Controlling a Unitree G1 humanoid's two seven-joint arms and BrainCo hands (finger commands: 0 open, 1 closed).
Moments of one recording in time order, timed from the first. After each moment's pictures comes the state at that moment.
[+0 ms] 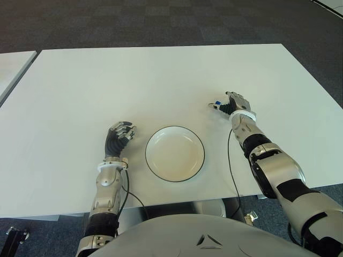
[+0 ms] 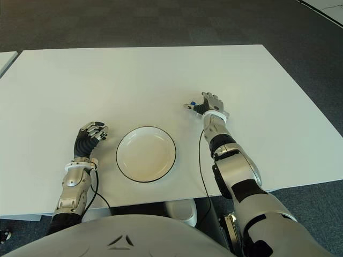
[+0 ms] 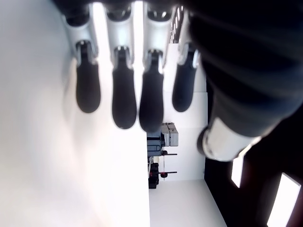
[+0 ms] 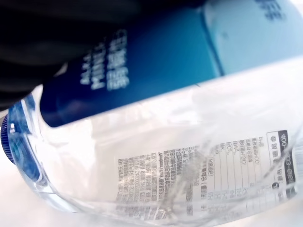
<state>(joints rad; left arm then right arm) 0.18 0.04 0.10 0.24 -0.02 -0.29 0.04 -0.73 -0.26 0.32 1.20 -0.70 0.16 -0.27</state>
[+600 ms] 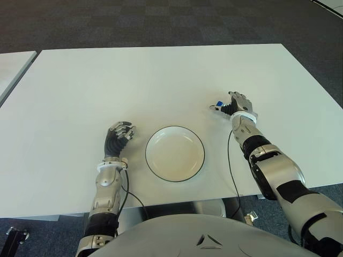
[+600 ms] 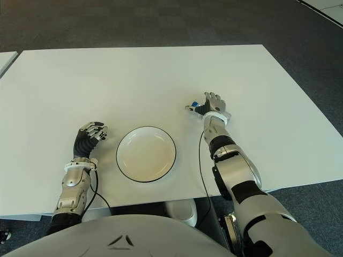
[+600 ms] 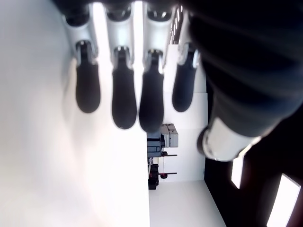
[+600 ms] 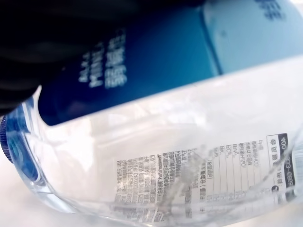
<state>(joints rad) 0.18 0.04 0.11 0.24 -0.03 -0.29 0.04 -0.71 -0.26 0.33 1.17 -0.70 0.19 -0.32</state>
